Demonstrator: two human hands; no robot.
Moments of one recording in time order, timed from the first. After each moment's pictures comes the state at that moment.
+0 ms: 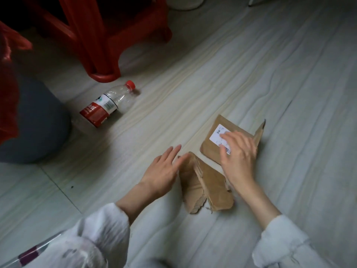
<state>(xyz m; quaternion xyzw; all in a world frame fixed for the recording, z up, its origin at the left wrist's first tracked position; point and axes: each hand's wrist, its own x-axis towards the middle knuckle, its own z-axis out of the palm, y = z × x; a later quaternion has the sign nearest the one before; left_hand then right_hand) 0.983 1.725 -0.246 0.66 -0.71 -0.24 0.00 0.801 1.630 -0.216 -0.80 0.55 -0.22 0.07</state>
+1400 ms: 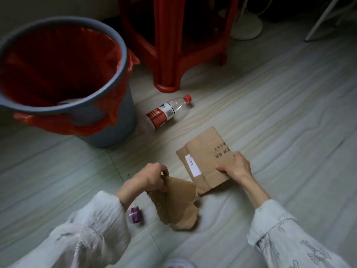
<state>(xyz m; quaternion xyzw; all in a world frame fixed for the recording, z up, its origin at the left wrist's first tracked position) 1.094 1.796 -0.212 0.77 -0.43 -0.47 -0.01 0.904 1.637 -0.229 -0.67 0.65 0.06 0.35</state>
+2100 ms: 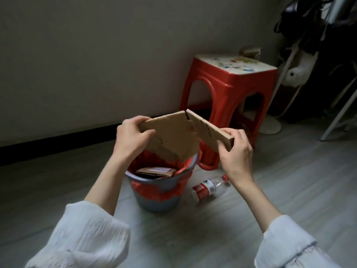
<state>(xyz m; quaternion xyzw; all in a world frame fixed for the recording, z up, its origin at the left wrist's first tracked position) 1.270 1.858 0.051 0.84 -0.27 0.01 0.47 1.108 1.703 0.012 -0.80 0.30 -0.46 0.23</state>
